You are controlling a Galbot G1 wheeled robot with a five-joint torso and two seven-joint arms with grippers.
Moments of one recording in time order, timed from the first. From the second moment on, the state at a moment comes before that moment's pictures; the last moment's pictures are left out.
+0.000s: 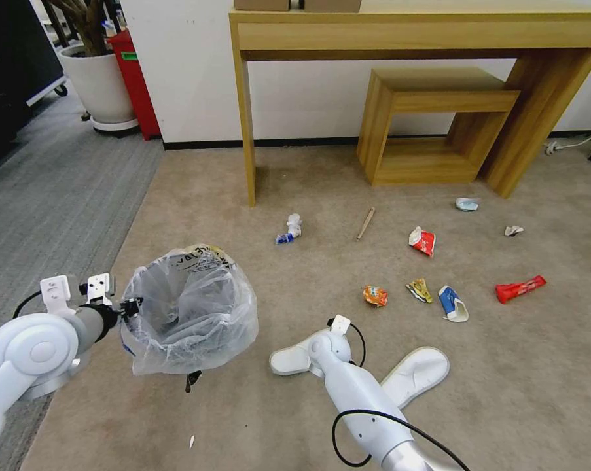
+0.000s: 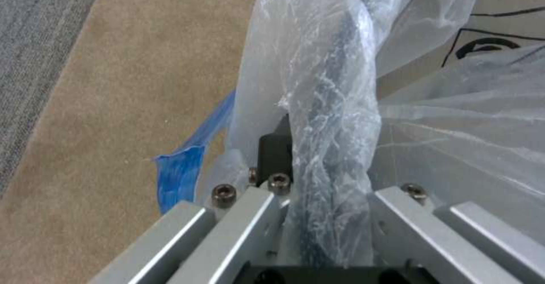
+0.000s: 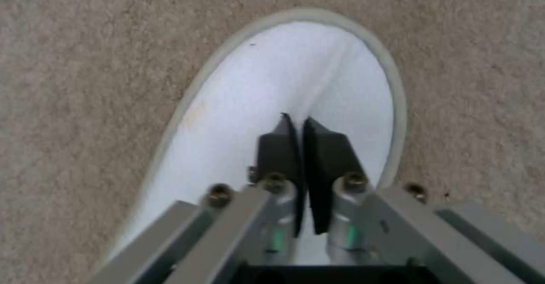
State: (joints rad) left arm 1.31 -0.55 -0.59 -2.07 -1.54 0.58 -0.68; right arm -0.77 1.61 0.12 0.99 0.86 -0.33 0.79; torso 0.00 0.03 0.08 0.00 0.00
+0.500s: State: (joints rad) left arm 1.30 -0.55 -0.57 -2.06 -1.59 0.60 -0.69; right arm -0.87 1.51 0.19 1.38 0.68 0.01 0.34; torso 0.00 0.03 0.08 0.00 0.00
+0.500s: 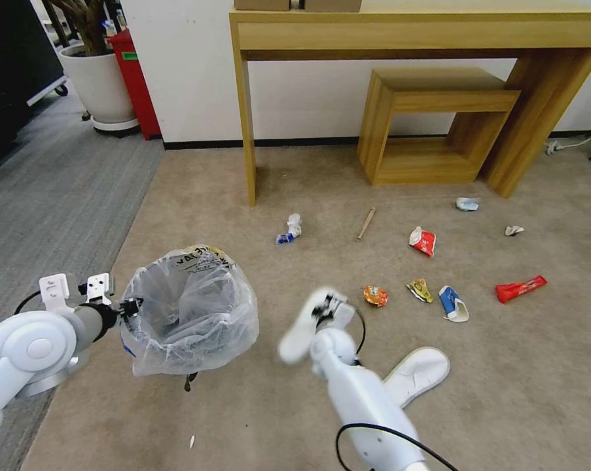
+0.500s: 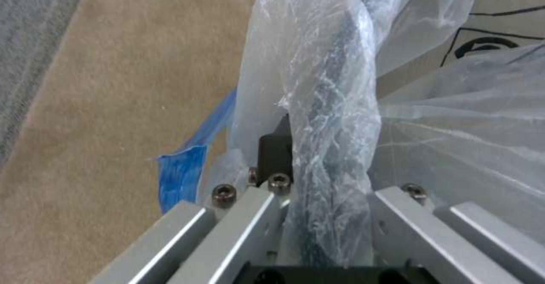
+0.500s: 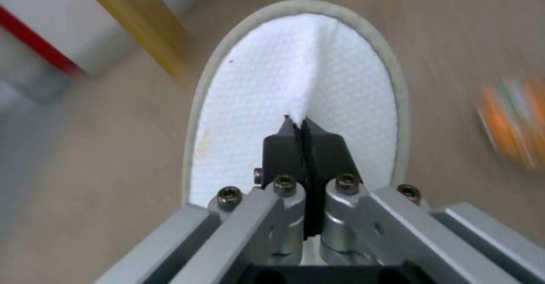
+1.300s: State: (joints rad) left arm 1.26 -0.58 -0.53 -2.03 -1.63 0.63 -0.75; right arm -0.86 1.50 -0.06 1.76 1.02 0.13 0.04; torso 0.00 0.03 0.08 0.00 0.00
